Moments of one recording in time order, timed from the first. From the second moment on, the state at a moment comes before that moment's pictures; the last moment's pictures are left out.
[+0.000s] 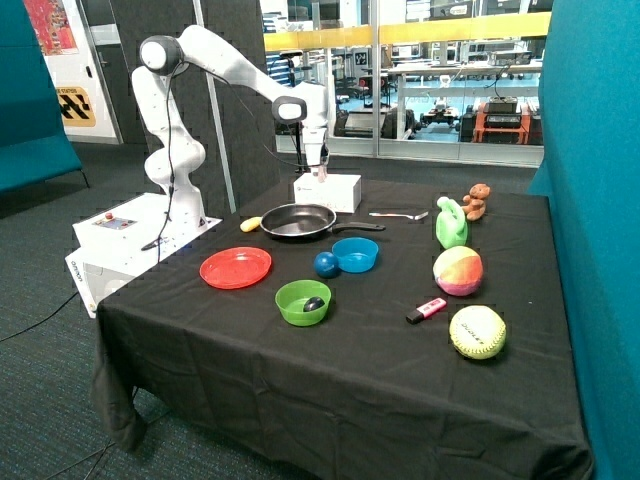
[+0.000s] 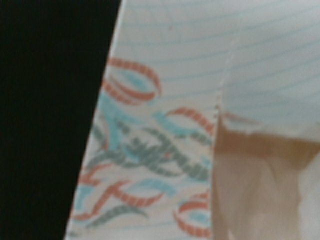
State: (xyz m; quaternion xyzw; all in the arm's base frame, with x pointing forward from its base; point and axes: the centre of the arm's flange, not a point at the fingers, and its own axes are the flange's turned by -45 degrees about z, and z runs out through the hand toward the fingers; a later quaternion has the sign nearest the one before) arm 0.430 0.215 0.380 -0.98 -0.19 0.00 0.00
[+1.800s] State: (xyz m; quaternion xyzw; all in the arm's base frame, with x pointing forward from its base) arm 0.435 0.210 0.367 -0.98 -0.18 0.00 0.00
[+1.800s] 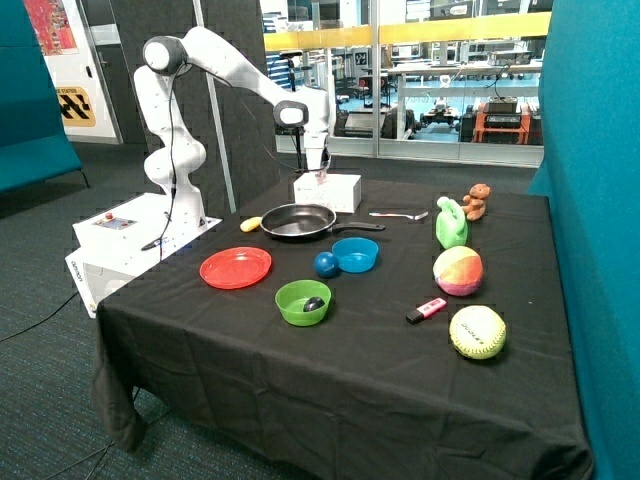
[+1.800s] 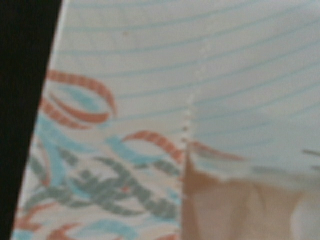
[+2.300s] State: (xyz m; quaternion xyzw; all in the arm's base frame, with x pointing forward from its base) arm 0.439 0.206 0.373 -0.98 -0.18 -0.01 0.00
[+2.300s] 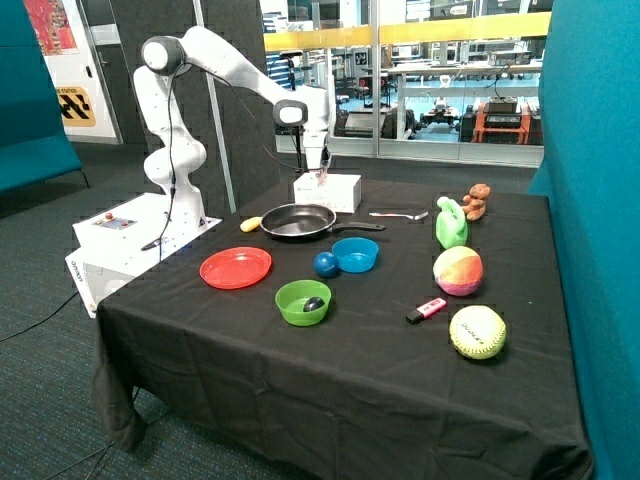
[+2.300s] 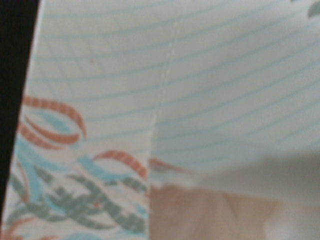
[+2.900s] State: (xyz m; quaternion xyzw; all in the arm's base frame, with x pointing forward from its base) arm 0.450 0.213 0.407 -0.98 -0.20 0.00 0.00
